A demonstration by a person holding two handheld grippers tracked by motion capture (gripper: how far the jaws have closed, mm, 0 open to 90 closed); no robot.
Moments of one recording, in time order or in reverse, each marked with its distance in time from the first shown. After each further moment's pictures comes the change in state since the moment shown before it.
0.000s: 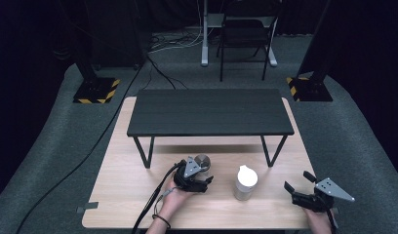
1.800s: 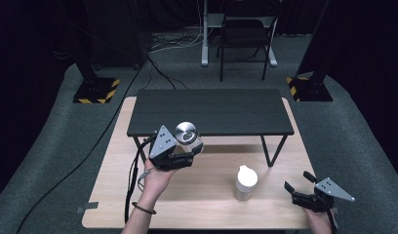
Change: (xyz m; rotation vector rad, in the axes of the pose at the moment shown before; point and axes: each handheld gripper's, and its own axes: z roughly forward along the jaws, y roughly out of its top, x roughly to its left) left arm 0.020 0.084 -0.119 -0.316 0.025 0.012; right arm 0.000 0.001 0.000 0.004 0.000 0.003
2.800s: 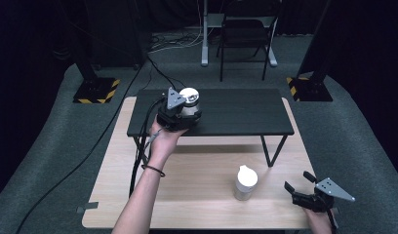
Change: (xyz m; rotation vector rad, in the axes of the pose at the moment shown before) left arm 0.029 0.070 0.067 0.190 0.190 -0.044; right arm -0.001 0.000 0.000 -0.002 0.005 0.002
